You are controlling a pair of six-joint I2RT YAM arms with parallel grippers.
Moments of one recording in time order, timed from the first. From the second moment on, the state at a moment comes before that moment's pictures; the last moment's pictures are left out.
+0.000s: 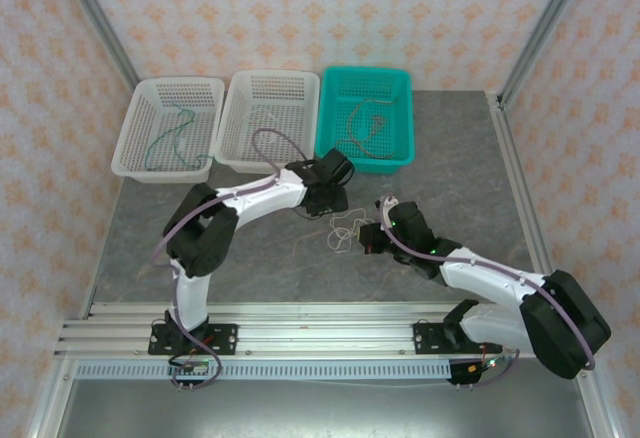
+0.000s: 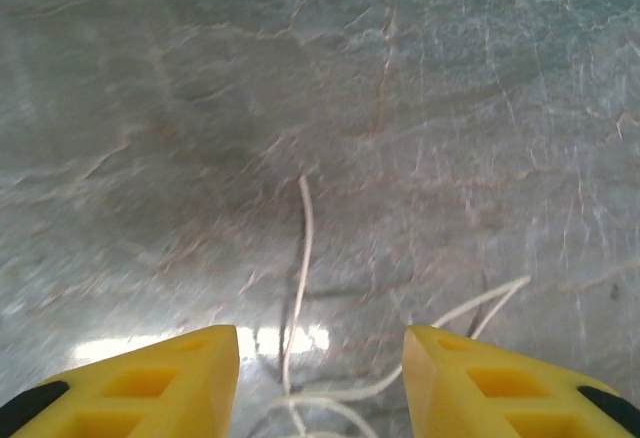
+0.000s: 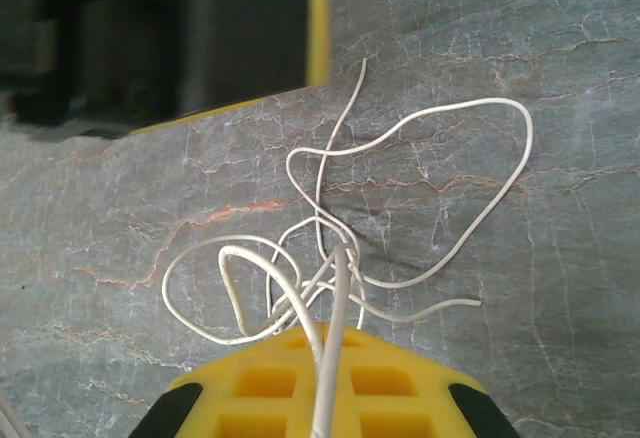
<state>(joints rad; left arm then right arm) -0.71 1.99 1.48 -0.66 -0.04 -0.91 0.64 1.13 0.41 0.07 -0.17 0.57</state>
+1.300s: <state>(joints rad) -0.67 1.99 1.59 -0.86 -0.13 -0.77 0.60 1.00 0.32 0.02 0.09 0.68</state>
